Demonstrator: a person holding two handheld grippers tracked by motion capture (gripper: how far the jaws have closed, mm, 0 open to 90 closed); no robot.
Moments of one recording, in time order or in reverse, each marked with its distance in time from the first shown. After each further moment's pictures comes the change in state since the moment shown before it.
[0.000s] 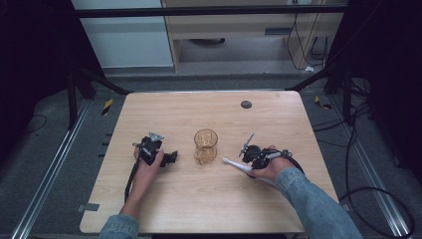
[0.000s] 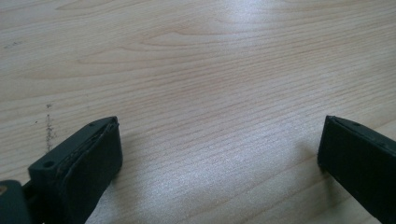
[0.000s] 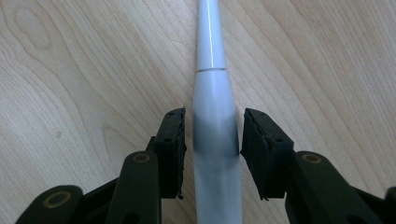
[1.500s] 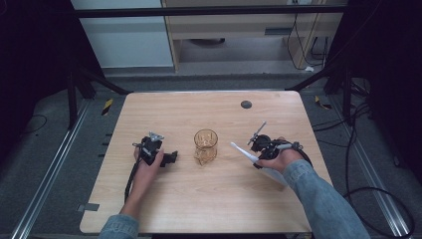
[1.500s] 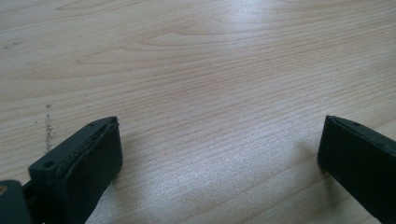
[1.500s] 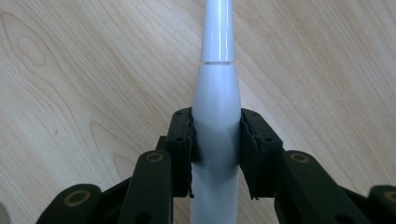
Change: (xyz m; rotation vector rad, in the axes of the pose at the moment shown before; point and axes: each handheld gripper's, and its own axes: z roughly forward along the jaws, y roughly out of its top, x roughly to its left) left arm 0.000 0.000 0.000 0.000 0.000 0.001; right arm -0.028 -0.008 -0.029 -0.037 0.015 0.108
